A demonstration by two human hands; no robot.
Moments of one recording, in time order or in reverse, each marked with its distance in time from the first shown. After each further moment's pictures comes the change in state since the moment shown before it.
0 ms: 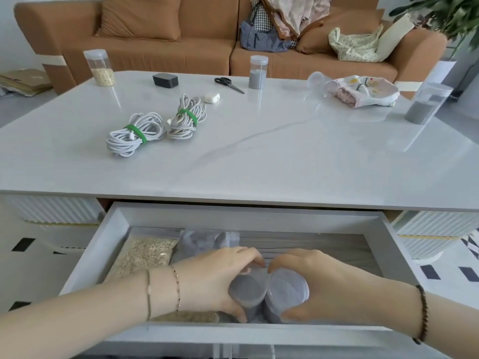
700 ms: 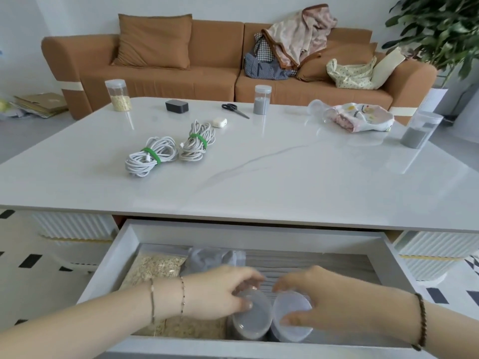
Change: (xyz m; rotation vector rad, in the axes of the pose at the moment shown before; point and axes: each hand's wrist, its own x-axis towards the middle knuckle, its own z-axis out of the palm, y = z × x) left_hand -0.012 0.001 -0.010 -0.267 -0.017 -0.066; right_hand -0.002 -0.018 -0.020 -0.027 -0.074 0.027
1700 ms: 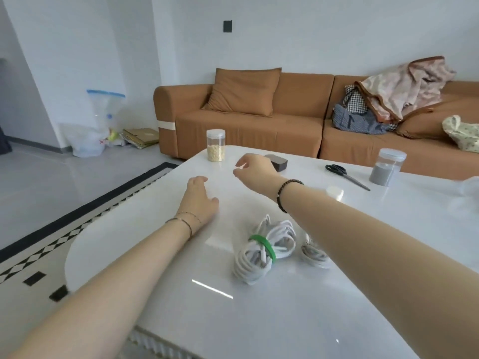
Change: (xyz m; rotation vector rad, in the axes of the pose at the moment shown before) left_hand 0.026 -0.254 -0.330 -0.156 1.179 -0.385; right_hand 0.464 -0.183 -0.215 0.334 0.579 -0.165
